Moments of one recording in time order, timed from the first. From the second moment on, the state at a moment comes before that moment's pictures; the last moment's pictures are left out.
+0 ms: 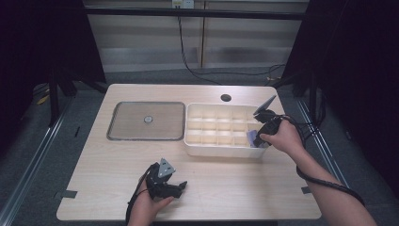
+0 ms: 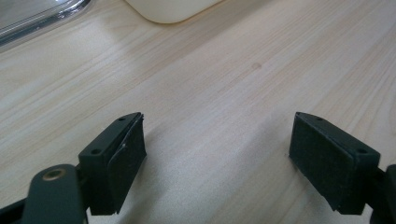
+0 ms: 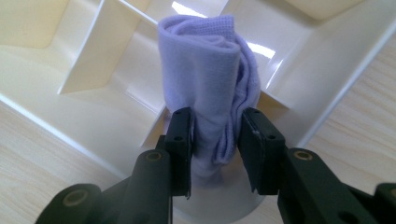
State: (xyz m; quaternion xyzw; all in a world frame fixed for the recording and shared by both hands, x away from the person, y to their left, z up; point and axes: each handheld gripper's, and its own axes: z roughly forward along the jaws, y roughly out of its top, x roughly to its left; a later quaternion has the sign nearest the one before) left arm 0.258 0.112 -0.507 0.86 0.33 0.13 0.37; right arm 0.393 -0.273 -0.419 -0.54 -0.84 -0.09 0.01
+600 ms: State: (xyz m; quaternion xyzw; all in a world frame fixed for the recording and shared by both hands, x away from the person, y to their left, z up) left arm 0.258 0.112 -0.507 0.86 0.34 0.14 0.37; right arm 0.394 -0.275 -0.391 -0.53 -0.84 -0.08 0.00
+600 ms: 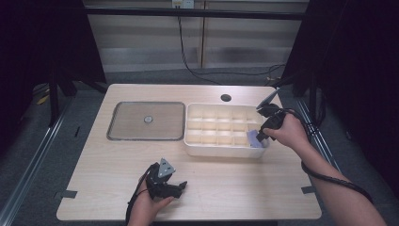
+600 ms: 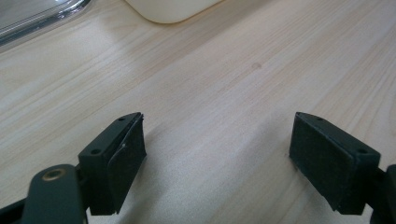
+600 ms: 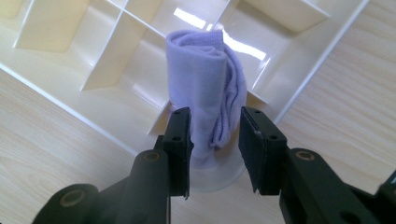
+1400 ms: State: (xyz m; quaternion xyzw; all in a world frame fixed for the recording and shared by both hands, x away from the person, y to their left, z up) left arm 0.258 0.112 -0.507 0.86 0.33 0.13 0.37; right arm 0.408 -0.267 -0.370 -0.52 -0.85 -0.07 -0.02
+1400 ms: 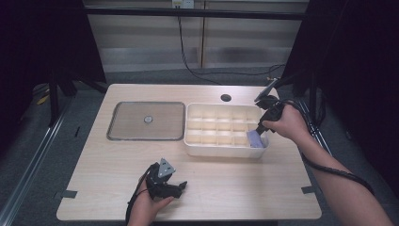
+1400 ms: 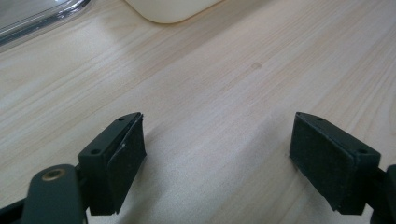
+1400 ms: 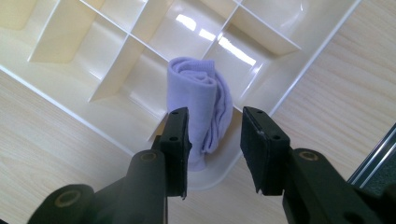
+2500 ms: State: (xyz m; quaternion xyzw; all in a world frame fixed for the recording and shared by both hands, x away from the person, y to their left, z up) left arm 0.258 0.112 -0.507 0.86 0.33 0.13 0.37; right arm 0.415 -0.260 -0.377 -0.51 -0.86 -0.06 0.00
